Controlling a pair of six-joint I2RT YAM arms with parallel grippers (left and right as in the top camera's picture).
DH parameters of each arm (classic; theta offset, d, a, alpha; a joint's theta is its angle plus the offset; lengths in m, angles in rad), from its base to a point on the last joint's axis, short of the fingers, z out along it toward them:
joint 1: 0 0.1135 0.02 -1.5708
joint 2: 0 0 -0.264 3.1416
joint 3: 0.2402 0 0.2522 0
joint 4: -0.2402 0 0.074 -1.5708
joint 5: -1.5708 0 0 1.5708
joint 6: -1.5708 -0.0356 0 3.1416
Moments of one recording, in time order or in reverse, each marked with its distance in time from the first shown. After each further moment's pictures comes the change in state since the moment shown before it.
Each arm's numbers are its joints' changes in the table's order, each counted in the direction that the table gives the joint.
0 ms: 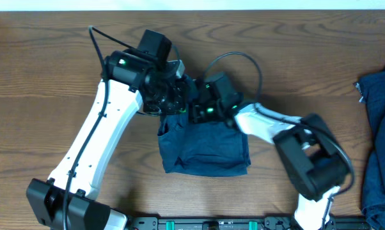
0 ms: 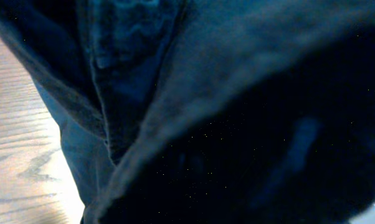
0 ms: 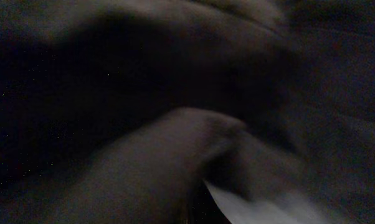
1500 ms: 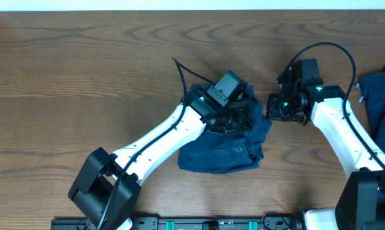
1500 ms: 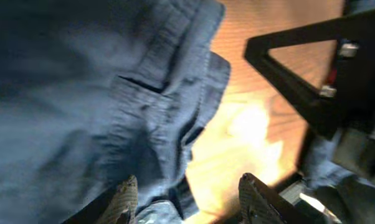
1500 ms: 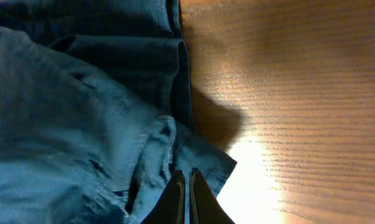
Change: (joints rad) left arm -0.383 0.145 -0.249 0.678 -0.010 0.502; right arm -0.441 -0.372 0.005 -0.762 -0.397 0.293
